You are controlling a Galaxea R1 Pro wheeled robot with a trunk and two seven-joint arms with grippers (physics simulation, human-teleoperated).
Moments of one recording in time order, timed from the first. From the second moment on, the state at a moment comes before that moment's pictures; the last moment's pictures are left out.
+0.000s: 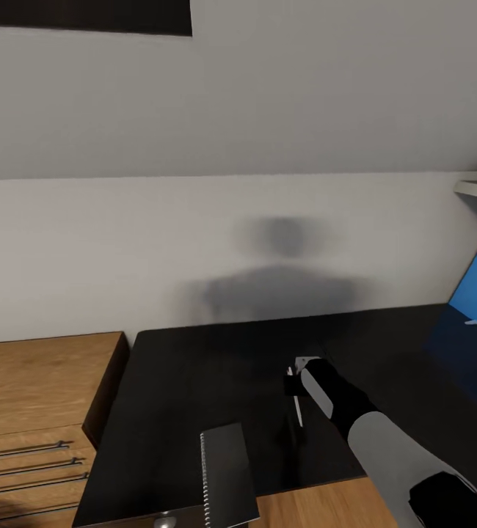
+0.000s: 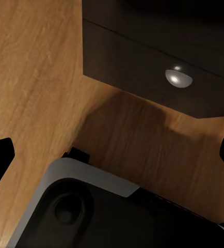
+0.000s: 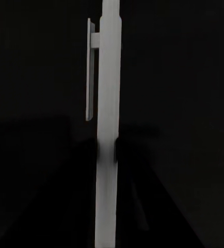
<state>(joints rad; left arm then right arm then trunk) -0.08 0.02 -0.07 -0.16 0.60 -0.39 -0.12 -0.82 0.02 0.35 -0.59 -0.44 0.73 -0.22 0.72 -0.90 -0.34</state>
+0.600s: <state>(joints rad) -0.08 0.02 -0.07 -0.16 0.60 -0.39 -0.12 -0.82 0.03 0.35 -0.58 -0.44 0.73 -0.22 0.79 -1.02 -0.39</state>
